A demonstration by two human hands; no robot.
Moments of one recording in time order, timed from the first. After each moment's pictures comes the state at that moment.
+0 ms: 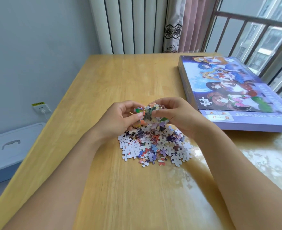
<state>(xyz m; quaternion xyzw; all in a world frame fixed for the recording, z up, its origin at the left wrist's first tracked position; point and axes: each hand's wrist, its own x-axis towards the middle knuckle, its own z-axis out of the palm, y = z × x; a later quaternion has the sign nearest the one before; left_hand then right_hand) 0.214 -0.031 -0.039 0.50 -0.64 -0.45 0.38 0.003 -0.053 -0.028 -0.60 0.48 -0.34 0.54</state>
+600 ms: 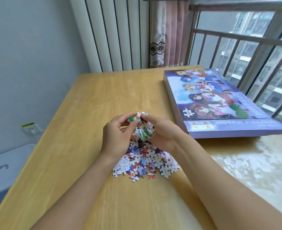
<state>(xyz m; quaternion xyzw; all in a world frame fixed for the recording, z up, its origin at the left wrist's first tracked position) 0.172 -0.033 -0.060 0.52 -0.59 -0.30 0.54 0.022 -0.049 -0.030 -0.29 0.40 -0.41 0.76</state>
